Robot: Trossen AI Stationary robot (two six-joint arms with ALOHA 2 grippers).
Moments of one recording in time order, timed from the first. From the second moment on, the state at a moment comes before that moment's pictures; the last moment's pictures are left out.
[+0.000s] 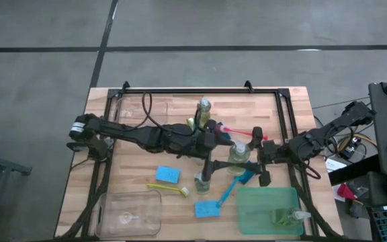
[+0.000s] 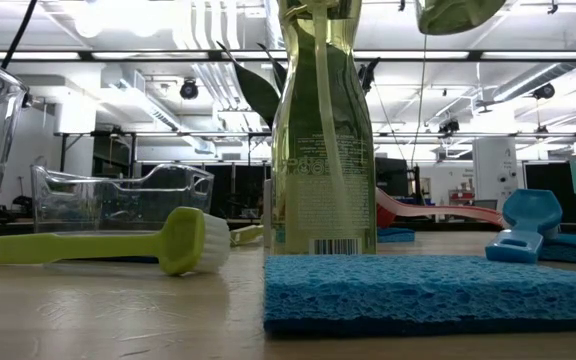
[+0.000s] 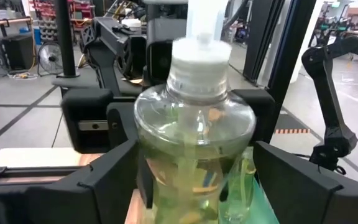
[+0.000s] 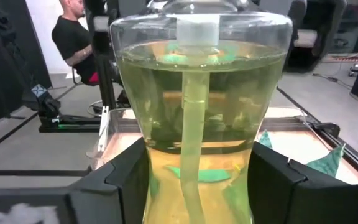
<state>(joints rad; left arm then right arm) -0.19 1.71 1.67 0.01 -0.07 -0.08 0.52 0.96 0.83 0.05 0.46 0.12</state>
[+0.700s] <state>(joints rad) -0.25 1.68 1.65 -0.09 -0.07 -0.01 0.65 0.77 0.77 -0.01 0.28 0.06</state>
